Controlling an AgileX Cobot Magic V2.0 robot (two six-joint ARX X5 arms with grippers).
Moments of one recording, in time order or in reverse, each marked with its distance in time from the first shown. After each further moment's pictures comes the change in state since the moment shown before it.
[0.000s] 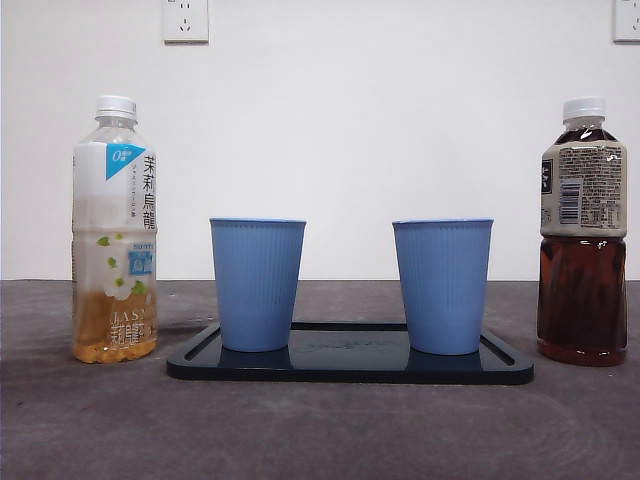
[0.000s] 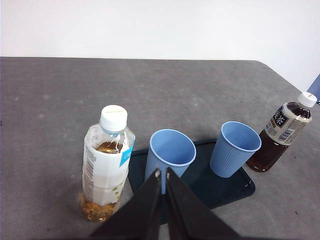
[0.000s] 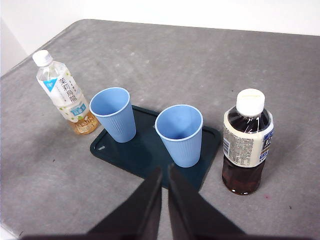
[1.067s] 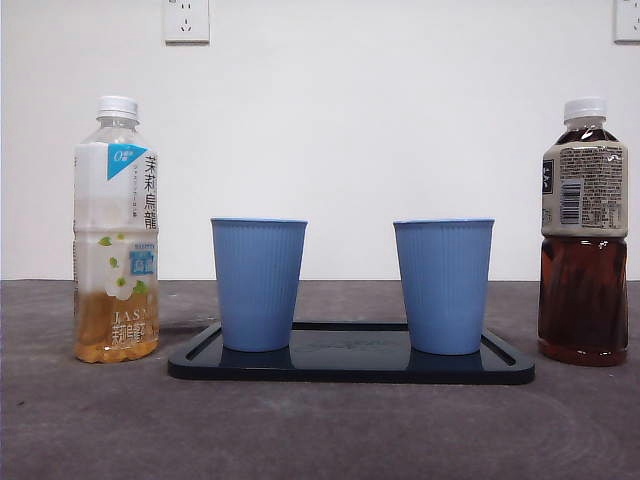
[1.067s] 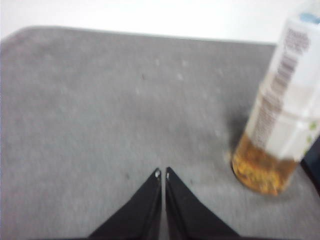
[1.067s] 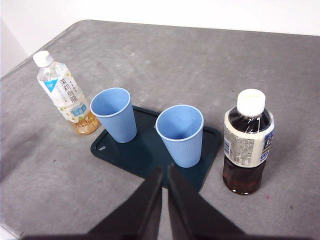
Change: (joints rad) left arm 0.498 -0.477 -0.812 0.428 0.023 0.173; right arm 0.000 0.000 0.000 0.000 0.000 0.002
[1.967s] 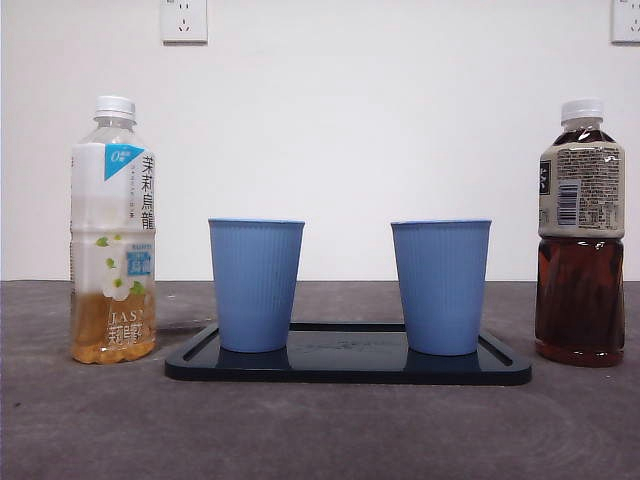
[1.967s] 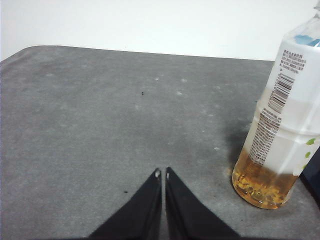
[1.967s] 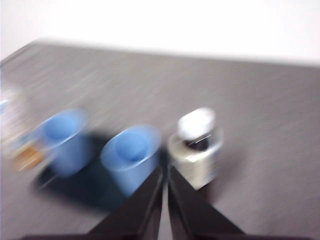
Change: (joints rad) left arm 0.006 -0.003 -0.026 0.066 0.000 0.002; right arm -0.074 -0.034 -0.079 0.154 0.151 -0.039
